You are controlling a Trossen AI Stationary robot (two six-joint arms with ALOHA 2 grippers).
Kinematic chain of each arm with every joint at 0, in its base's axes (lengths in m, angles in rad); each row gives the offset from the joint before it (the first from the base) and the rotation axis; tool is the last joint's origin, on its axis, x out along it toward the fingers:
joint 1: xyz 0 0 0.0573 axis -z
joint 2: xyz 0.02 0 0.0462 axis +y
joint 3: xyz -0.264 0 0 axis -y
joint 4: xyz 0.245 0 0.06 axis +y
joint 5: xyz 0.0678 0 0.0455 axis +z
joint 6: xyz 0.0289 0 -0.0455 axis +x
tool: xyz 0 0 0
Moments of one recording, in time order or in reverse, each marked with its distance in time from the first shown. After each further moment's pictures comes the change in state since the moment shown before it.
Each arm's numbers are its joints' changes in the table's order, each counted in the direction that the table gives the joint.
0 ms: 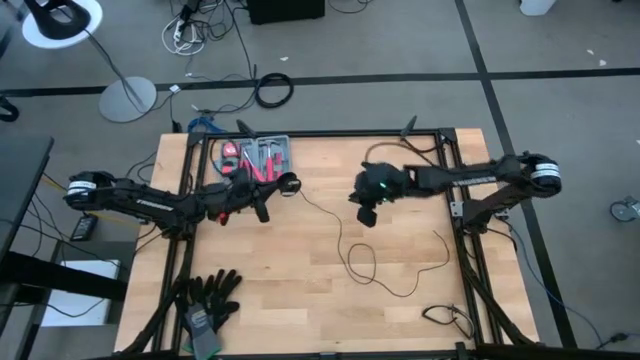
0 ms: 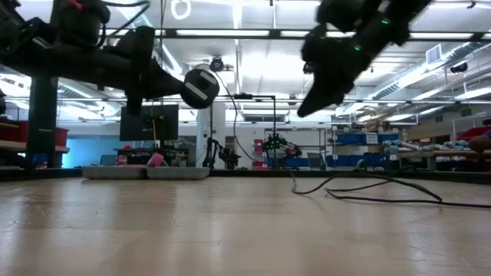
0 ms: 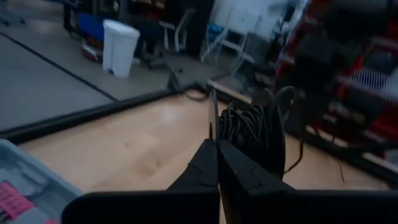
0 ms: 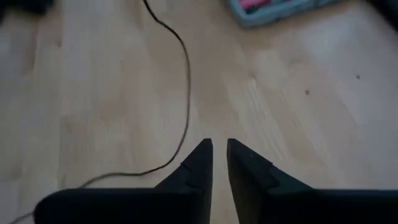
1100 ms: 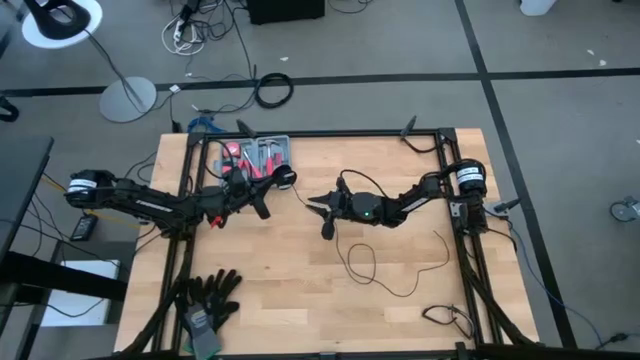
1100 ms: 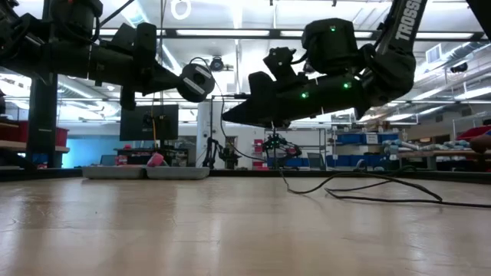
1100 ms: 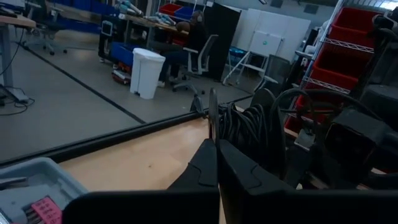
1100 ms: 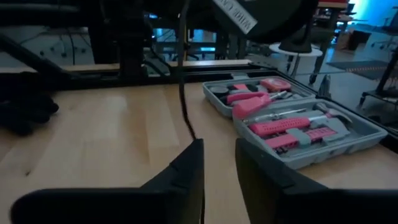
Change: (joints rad) left arm 0.051 0.000 -0.008 -0.076 0.182 0.062; right arm -0.140 0.602 -0.042 -1.270 -0.231 -0.132
